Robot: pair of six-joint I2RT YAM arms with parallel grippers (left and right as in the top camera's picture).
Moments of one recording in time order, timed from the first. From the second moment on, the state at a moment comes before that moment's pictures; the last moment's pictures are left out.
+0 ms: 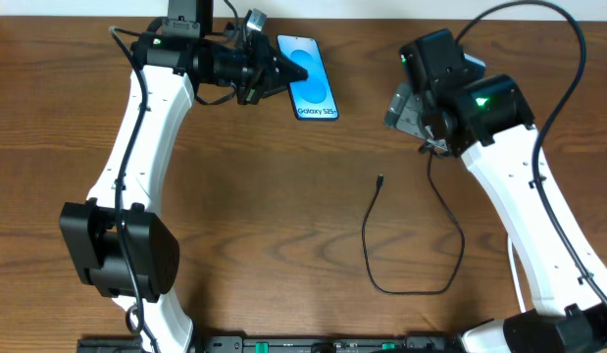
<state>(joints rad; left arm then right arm) -0.14 1.92 1.84 -0.90 1.09 -0.67 0.37 1.63 1.70 -1.26 0.30 0.78</state>
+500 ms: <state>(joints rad) -0.14 1.92 1.84 -0.99 0.91 -0.56 0.29 1.64 1.17 -0.91 0.02 0.77</state>
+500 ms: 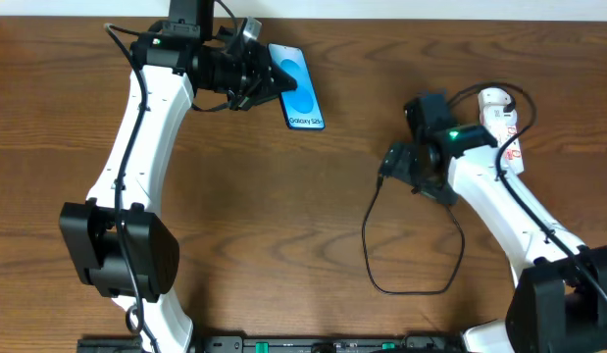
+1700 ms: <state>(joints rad) -0.14 1.92 1.84 -1.01 0.87 -0.56 0.32 1.75 0.95 -0.52 -0.08 0.80</state>
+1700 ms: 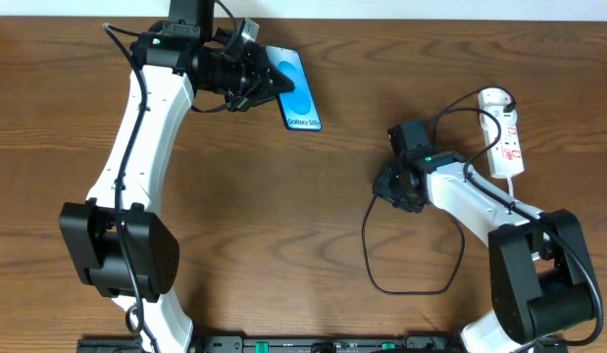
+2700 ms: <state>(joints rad) -0.14 1.92 1.84 -1.01 0.86 -0.56 0.32 1.78 0.96 -0.46 -0.13 0.81</state>
